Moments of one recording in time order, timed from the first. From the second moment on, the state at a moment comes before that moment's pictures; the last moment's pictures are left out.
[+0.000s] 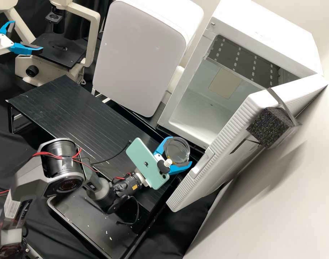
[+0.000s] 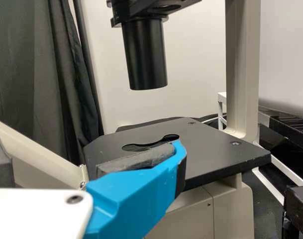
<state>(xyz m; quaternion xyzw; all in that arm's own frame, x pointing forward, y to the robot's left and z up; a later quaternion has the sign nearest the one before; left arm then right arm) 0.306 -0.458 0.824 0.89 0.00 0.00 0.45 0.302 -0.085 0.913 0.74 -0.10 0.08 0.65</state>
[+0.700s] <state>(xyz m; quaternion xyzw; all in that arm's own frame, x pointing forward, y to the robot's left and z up) 0.306 -0.458 0.824 0.89 0.00 0.00 0.45 0.306 -0.074 0.906 0.73 -0.09 0.08 0.68</state>
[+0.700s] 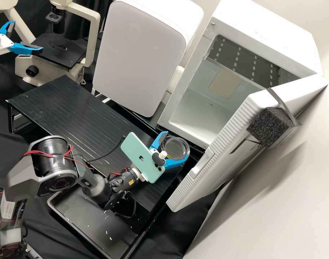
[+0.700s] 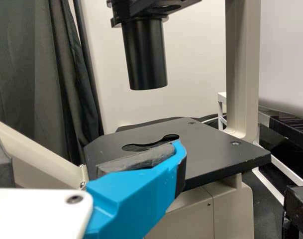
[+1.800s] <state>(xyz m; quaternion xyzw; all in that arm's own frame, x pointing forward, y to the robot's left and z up) 0.306 -0.458 0.824 0.89 0.00 0.00 0.45 0.323 -0.080 0.907 0.72 -0.09 0.09 0.68</state>
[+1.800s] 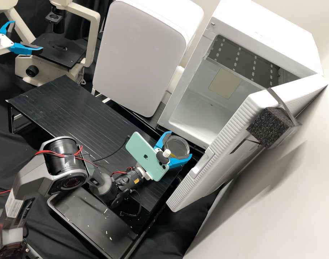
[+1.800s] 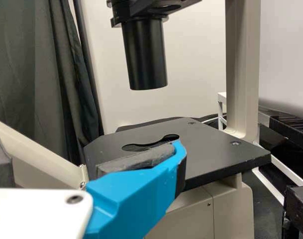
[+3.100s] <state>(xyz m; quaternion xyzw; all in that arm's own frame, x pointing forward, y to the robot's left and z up) 0.306 -0.458 0.824 0.89 0.00 0.00 0.45 0.350 -0.068 0.917 0.71 -0.07 0.13 0.68</state>
